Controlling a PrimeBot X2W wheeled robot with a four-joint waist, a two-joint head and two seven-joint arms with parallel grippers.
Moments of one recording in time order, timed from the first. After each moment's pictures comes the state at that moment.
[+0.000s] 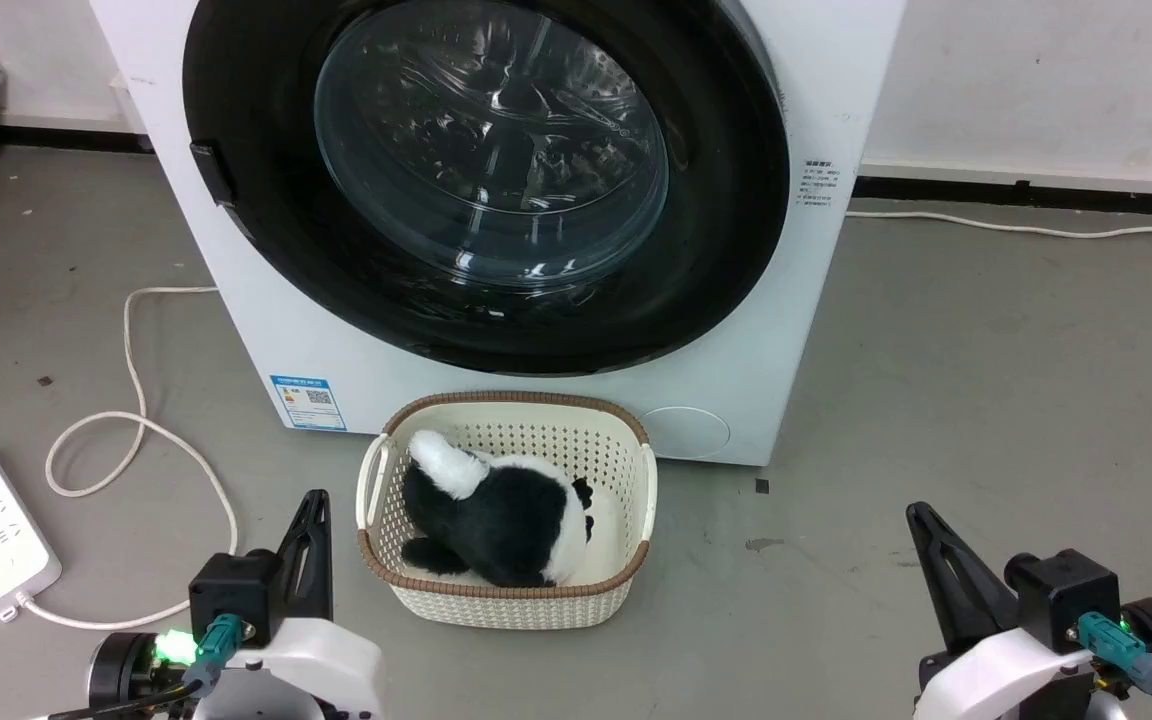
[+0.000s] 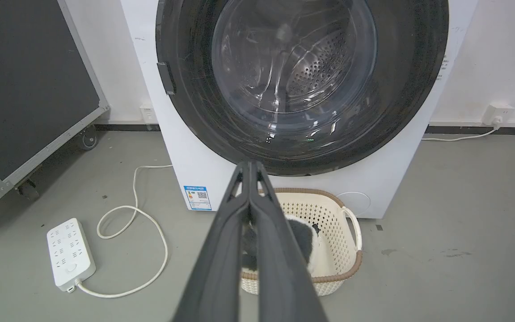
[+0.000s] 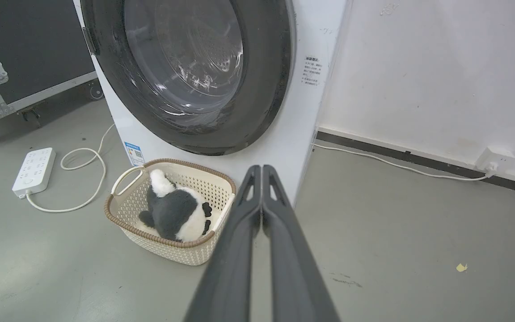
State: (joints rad) left arm -0.01 0.05 0.00 0.00 -0.01 0.00 0.00; right arm 0.01 -0.05 0.00 0.00 0.00 0.13 0.00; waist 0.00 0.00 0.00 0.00
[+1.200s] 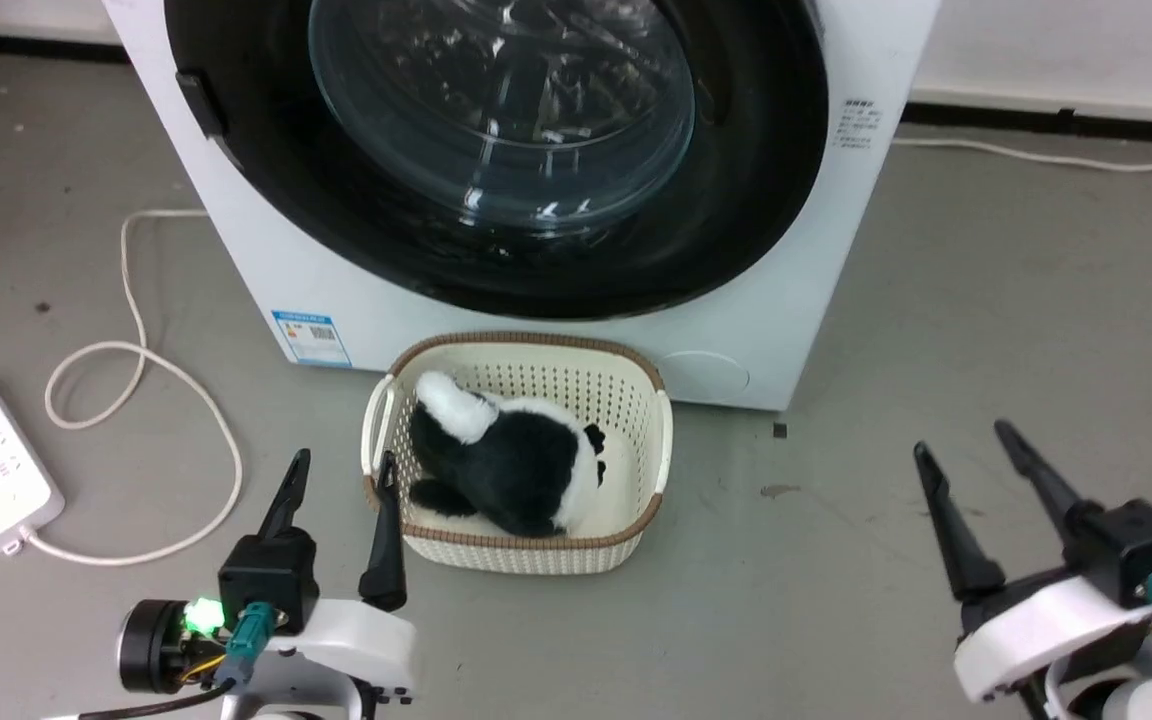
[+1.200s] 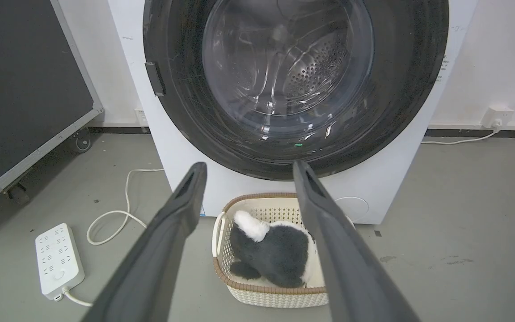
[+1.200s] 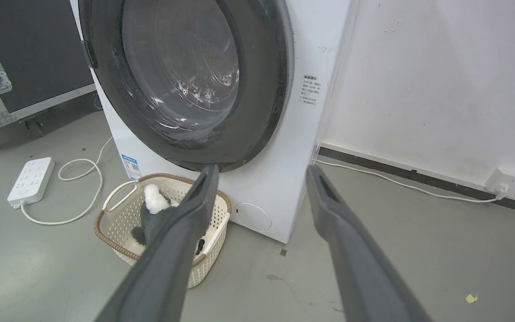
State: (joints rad) left arm -0.05 0.05 -0.07 -0.02 -0.01 0.06 -0.06; right arm -0.06 -0.14 0.00 -0.01 0.07 0.13 -0.06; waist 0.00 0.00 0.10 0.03
